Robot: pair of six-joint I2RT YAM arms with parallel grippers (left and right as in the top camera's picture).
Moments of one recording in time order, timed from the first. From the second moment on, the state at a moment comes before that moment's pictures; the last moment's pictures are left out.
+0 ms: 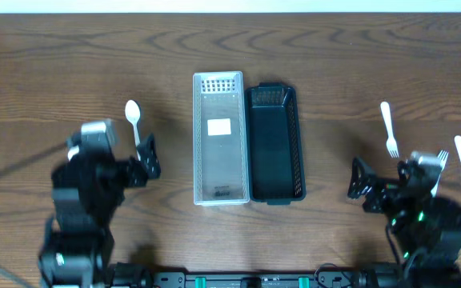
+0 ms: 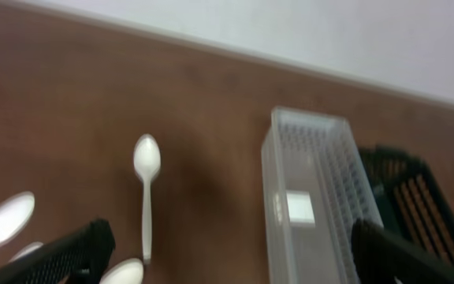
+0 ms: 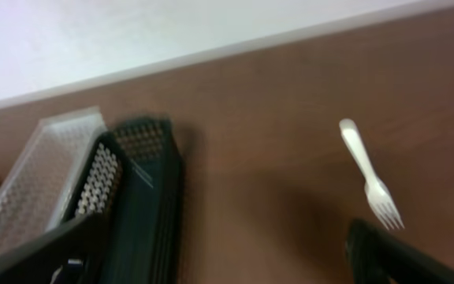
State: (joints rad) left arm -0.02 0.69 0.79 -0.61 0.10 -0.25; right arm 0.00 0.41 0.62 -0.65 -0.10 0.28
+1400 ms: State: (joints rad) left arm -0.02 1.04 1.10 -0.96 0.13 -0.25; right arm -0.22 2.06 1.56 -0.99 0.05 -0.19
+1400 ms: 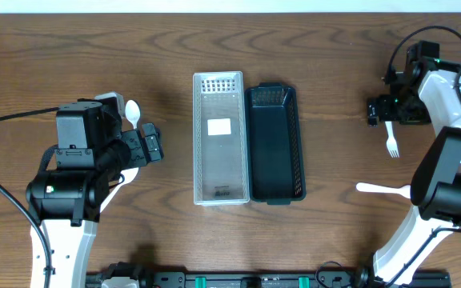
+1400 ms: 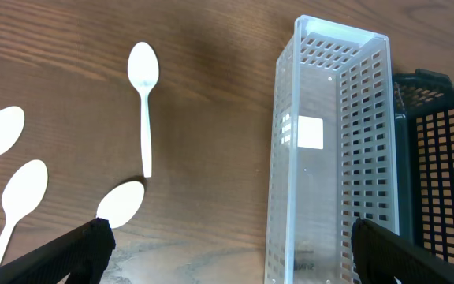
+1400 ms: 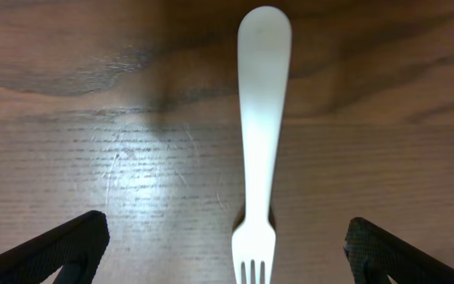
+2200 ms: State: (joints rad) left arm -0.02 1.04 1.10 -0.96 0.13 -0.25; right arm -0.28 2.14 1.56 -0.96 0.00 -0.19
